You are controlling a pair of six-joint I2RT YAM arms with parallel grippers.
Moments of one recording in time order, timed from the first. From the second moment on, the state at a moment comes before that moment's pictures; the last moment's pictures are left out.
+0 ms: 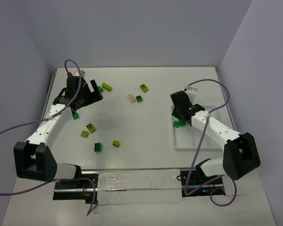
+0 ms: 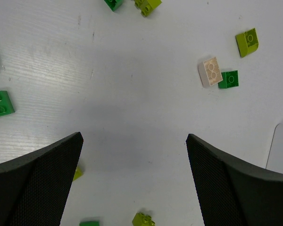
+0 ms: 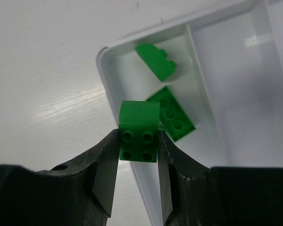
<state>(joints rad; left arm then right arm) -0.20 1.36 1.10 -0.45 -0.02 -0.49 0.44 1.34 0.90 -0.46 0.48 0.67</state>
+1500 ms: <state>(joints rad) -0.20 1.36 1.10 -0.46 -0.02 -0.46 0.59 2.17 1.78 -0.56 0.14 0.37</state>
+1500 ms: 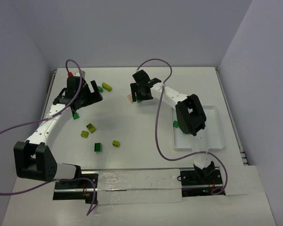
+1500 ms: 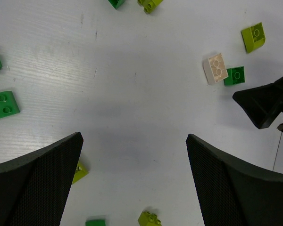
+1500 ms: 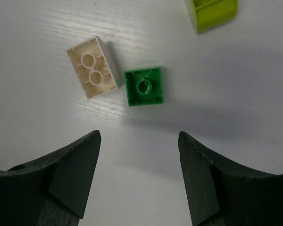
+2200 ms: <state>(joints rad) -0.20 1.36 1.10 -0.46 -0.04 -0.44 0.59 2.35 1.97 -0.66 0.18 0.36</state>
